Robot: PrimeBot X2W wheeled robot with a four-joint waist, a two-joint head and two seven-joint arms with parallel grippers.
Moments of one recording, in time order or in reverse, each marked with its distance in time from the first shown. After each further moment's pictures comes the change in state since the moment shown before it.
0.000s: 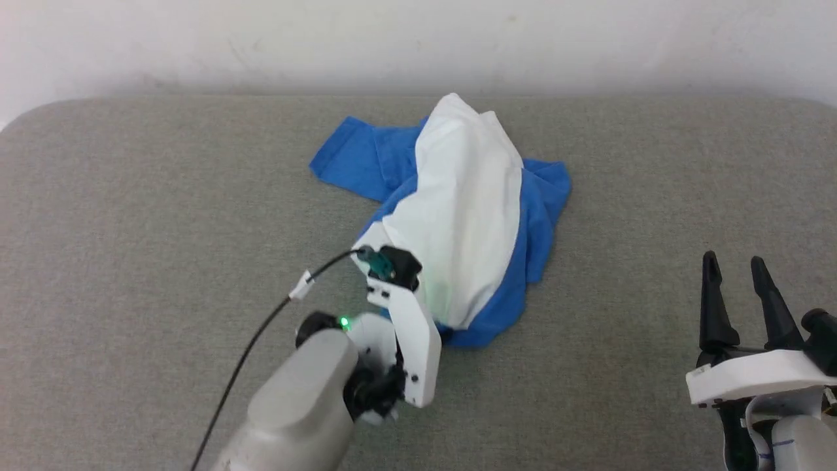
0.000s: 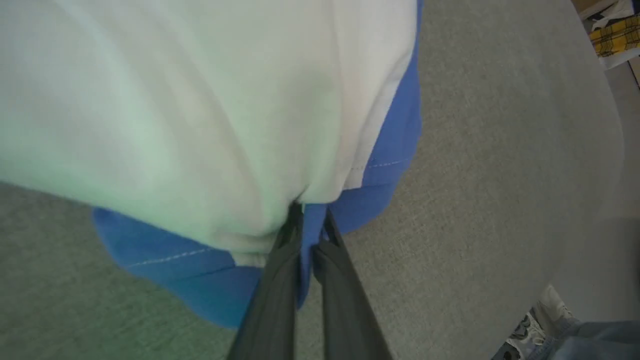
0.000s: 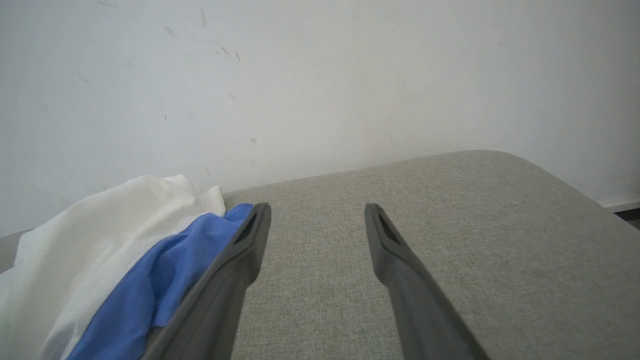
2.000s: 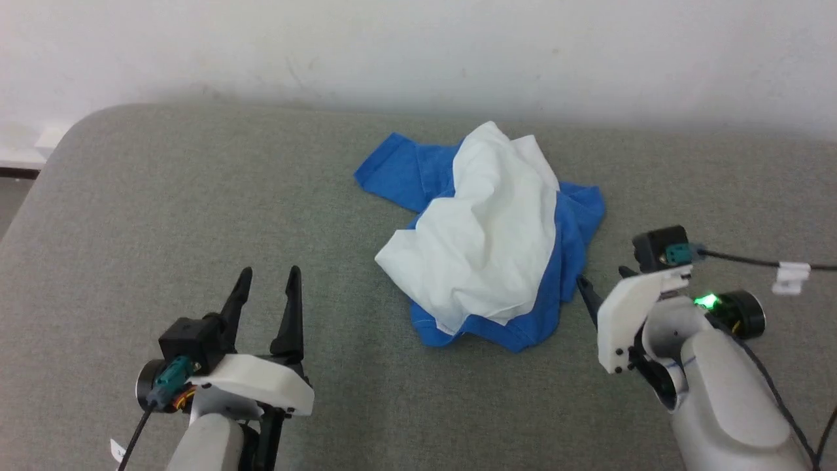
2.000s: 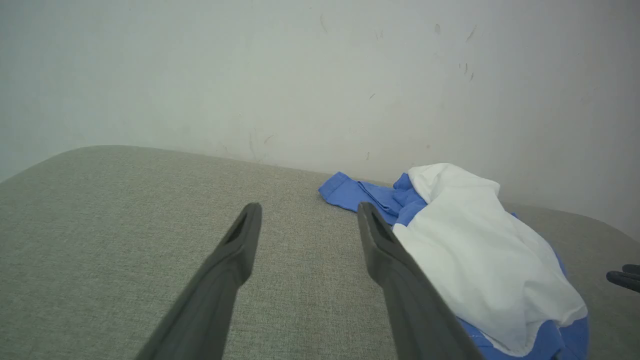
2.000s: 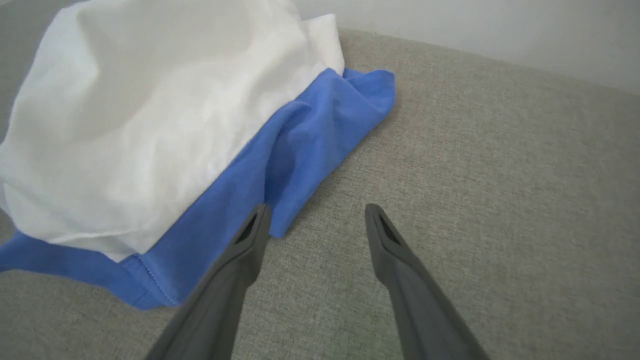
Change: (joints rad) left arm 0.446 0.055 0.508 -0.390 0.352 0.123 -0.730; right arm -0.249 0.000 0.212 0.278 -0.137 0.000 0.536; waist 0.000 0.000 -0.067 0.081
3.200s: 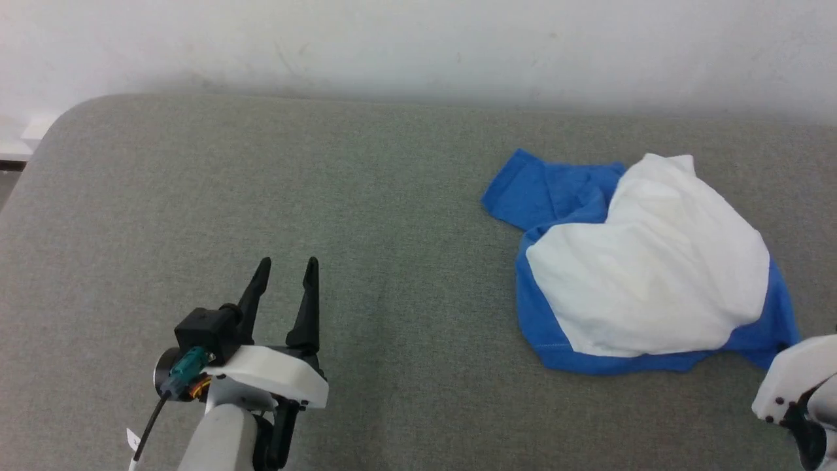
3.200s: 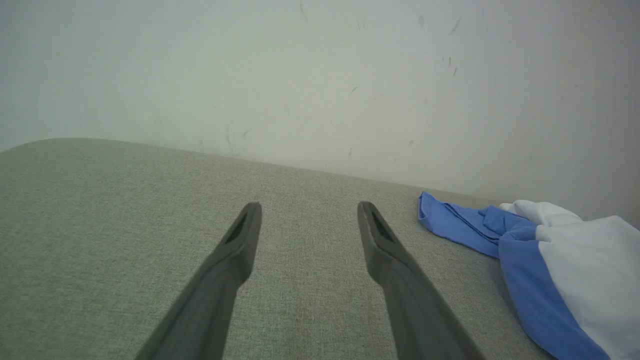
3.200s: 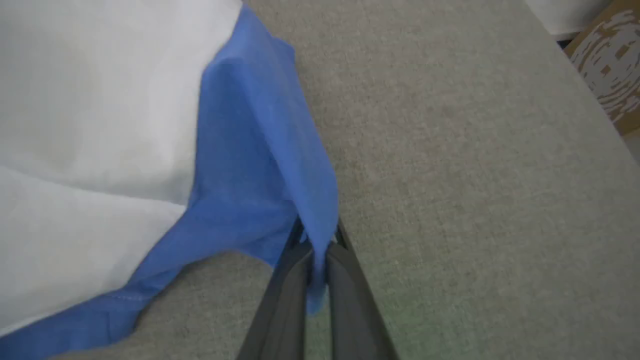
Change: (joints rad) left arm -0.039 -0.081 0.061 0.035 0.072 -0.082 0.000; right arm 0.105 -0.010 -0.553 -0.077 -0.132 0.000 0.074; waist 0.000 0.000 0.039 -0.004
